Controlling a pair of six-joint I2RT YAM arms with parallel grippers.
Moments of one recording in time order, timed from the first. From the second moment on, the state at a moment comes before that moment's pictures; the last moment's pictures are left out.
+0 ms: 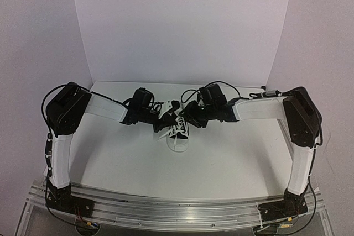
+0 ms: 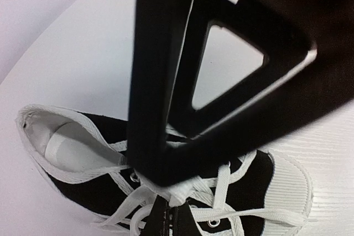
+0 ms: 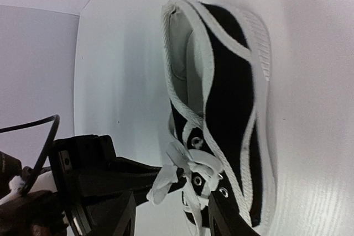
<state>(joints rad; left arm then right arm) -0.65 2.10 1.28 0.23 0.58 0.47 0.70 1.98 1.34 -0.02 -0.18 1.03</state>
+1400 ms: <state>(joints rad) -0.64 2.15 1.47 -0.14 0.66 0.45 0.68 2.13 1.48 -0.15 -0.21 0.87</state>
